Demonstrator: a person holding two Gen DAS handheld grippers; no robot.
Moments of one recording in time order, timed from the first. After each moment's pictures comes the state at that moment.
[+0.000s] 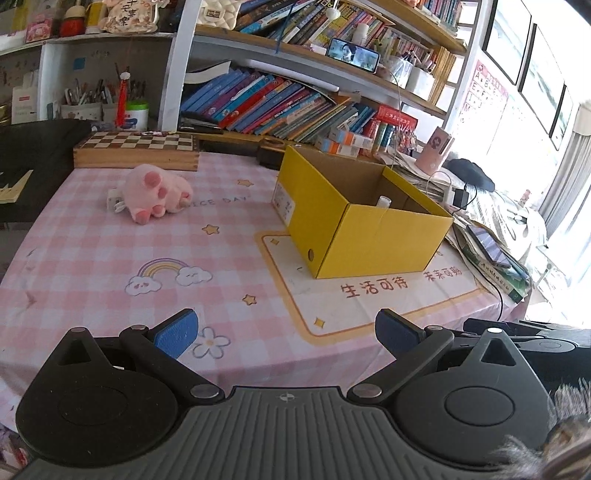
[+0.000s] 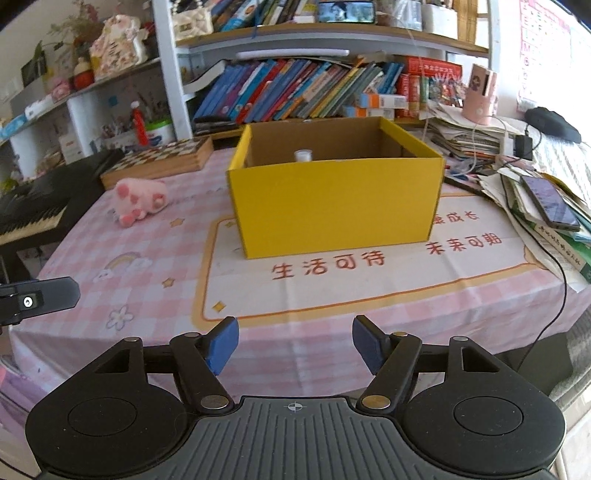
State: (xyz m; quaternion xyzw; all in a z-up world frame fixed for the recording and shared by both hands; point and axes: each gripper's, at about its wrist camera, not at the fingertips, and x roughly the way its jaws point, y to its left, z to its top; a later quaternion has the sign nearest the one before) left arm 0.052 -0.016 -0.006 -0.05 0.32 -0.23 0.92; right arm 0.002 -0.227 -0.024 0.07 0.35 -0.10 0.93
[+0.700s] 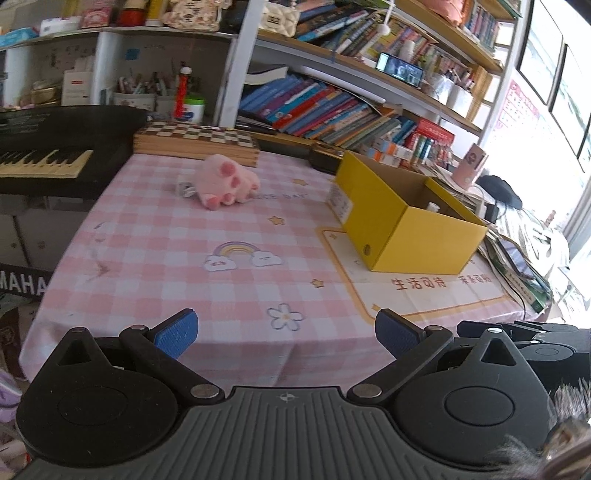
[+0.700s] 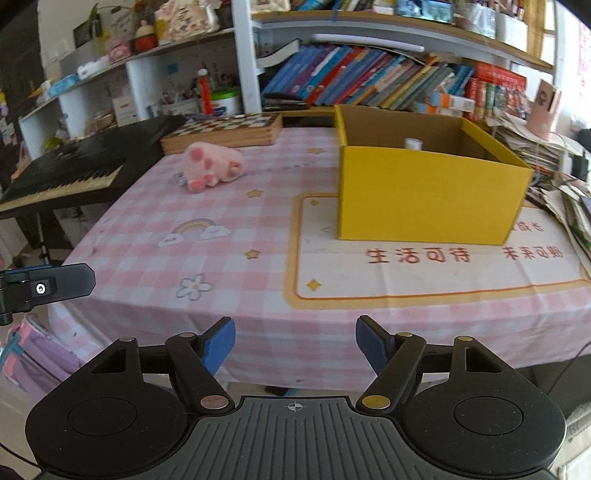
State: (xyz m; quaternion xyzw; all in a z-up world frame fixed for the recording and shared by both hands) left arm 0.033 0.056 -0.012 -0.08 0.32 -0.17 0.93; right arm 0.018 -0.155 -0.030 0.04 0.37 -0.02 0.93
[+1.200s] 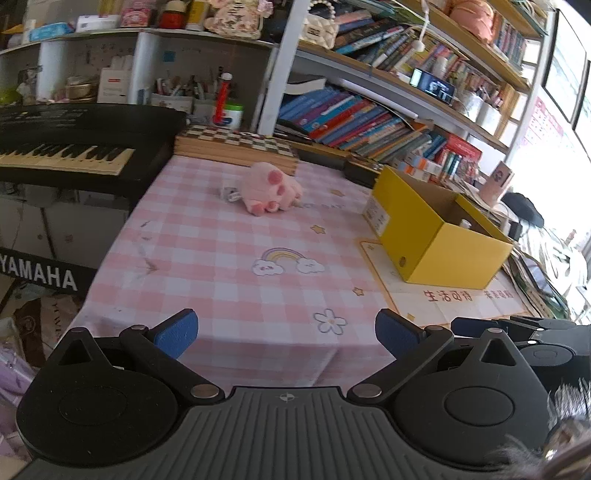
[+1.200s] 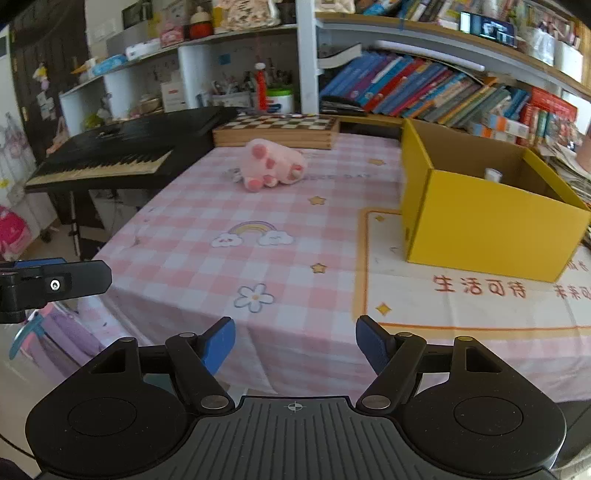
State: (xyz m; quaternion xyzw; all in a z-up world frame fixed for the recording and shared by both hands) left arm 0.032 0.090 -0.011 -0.09 0.32 -0.13 0.94; right arm 0.040 -0.114 -0.027 0.01 0.37 0.05 0.93
